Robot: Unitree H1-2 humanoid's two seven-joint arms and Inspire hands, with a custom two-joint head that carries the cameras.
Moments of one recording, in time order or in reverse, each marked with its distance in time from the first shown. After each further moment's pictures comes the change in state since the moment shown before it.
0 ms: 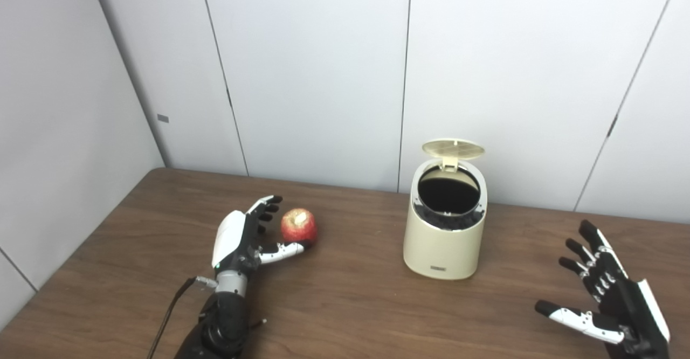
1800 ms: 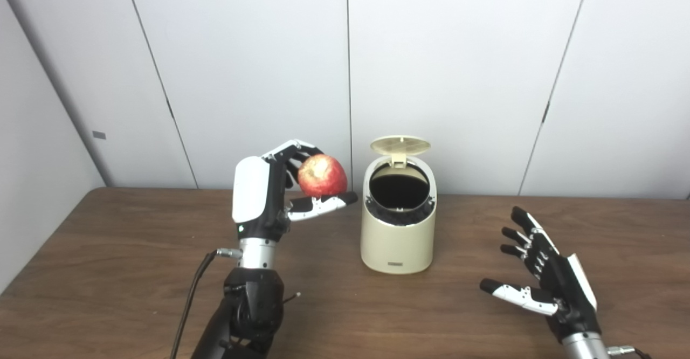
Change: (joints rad) left arm -0.133 -0.141 -0.123 -0.259 0.242 -0.043 0.140; right arm -0.021 0.042 0.020 0.021 -0.094 0.024 -0.063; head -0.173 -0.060
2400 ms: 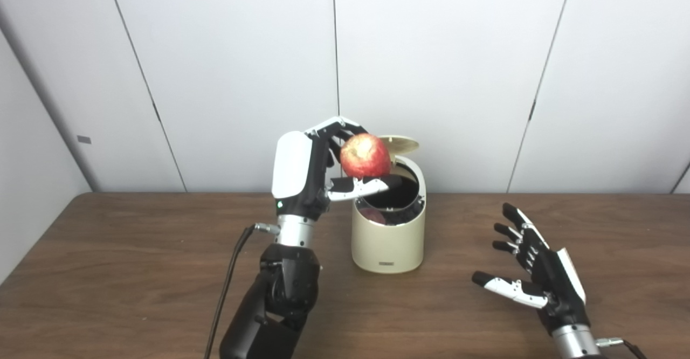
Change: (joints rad) left arm -0.104 -0.095 -0.048 0.099 0.012 -0.042 -0.023; right arm -0.022 0.000 0.001 0.032 -0.030 -0.028 -0.034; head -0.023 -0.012
